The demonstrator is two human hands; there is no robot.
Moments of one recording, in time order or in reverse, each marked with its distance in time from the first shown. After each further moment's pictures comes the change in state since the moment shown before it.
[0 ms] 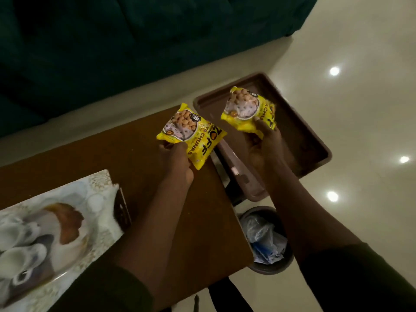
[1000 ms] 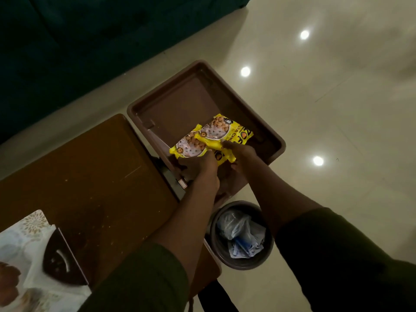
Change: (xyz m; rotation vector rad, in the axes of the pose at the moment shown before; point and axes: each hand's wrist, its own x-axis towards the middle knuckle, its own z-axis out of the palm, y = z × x) left_hand -0.020 -0.144 0.156 0.454 -0.079 -0.307; right_hand 0.087 -0.032 -0.111 -0.522 0.408 0.416
